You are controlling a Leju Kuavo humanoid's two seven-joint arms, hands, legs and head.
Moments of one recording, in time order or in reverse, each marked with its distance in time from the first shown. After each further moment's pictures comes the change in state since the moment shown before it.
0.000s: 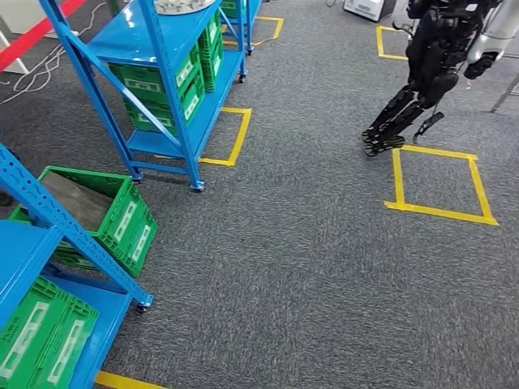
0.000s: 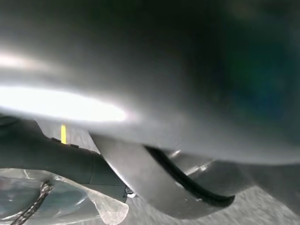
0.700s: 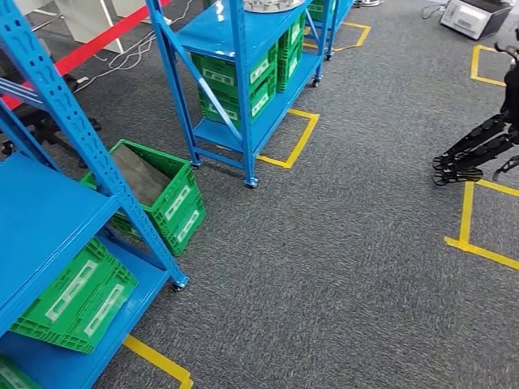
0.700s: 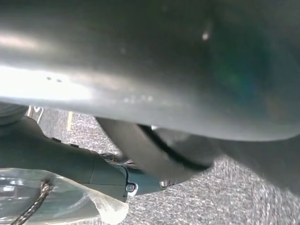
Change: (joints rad) left arm -0.004 0.001 0.007 0.000 -0.057 -0.016 -0.066; right arm 0.001 0.009 0.051 0.003 -0.084 -0.041 0.017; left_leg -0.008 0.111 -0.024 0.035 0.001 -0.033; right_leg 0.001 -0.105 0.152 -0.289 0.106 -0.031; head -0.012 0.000
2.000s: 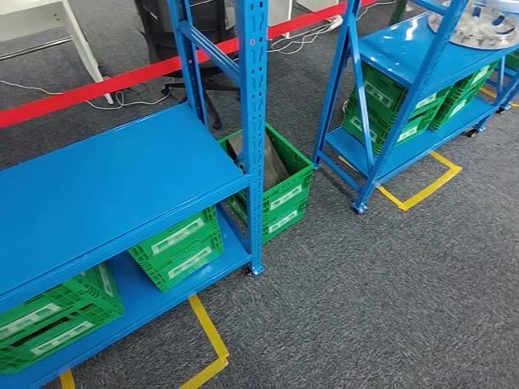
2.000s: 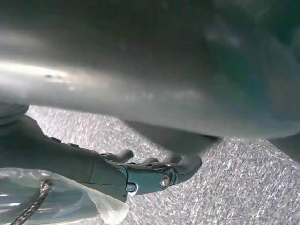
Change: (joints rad) left arm 0.002 -0.009 -0.003 0.000 -0.006 -0.014 0.002; right arm -0.014 -0.009 -0.085 -0.006 -0.006 -0.040 -0.036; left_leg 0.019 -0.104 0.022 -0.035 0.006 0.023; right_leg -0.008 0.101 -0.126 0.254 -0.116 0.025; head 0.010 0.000
